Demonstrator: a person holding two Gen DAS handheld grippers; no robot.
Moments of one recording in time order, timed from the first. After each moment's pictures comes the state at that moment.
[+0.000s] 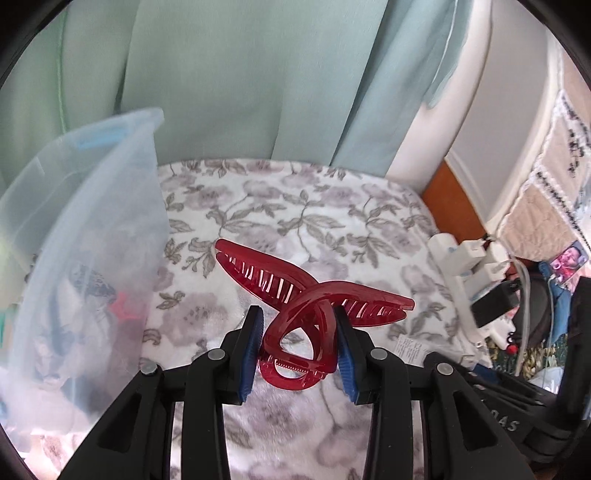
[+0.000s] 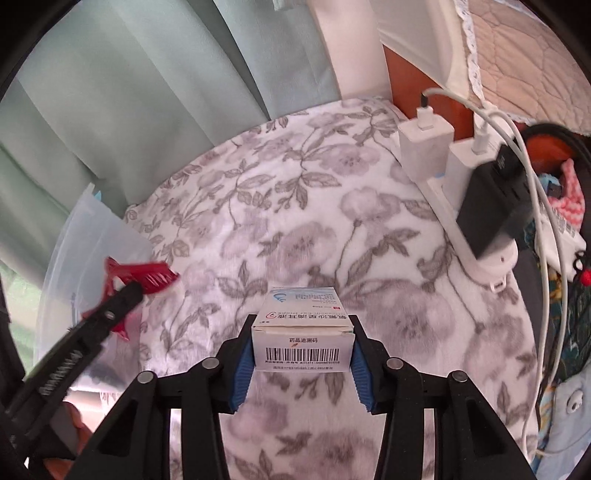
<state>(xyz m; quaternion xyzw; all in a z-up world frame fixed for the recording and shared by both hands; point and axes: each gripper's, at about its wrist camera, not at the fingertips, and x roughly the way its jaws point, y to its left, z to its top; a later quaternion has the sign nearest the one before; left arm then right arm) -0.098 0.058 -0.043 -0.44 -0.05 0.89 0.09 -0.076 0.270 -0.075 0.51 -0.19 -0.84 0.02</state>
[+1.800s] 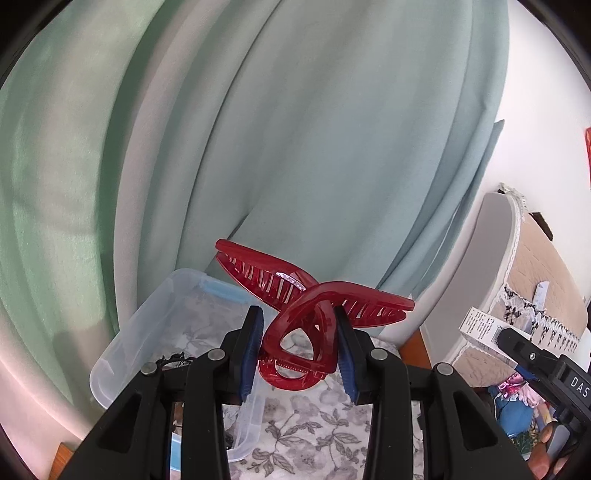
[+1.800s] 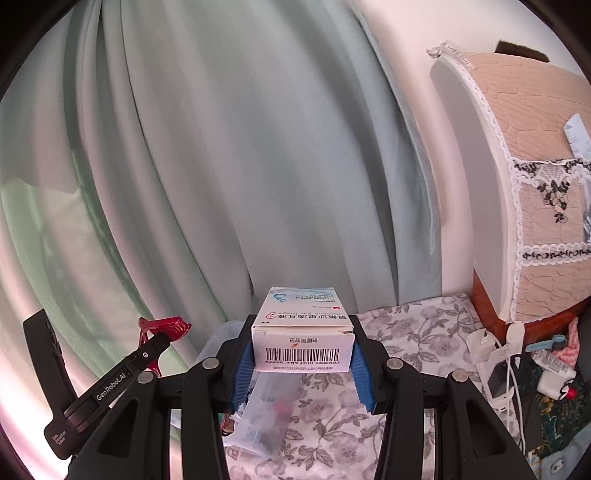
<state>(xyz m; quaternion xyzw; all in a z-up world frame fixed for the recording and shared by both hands) 0.002 -0.103 0.139 -0.22 -0.17 0.96 0.04 0.026 0.176 0.171 0.23 -0.15 -0.95 0.13</state>
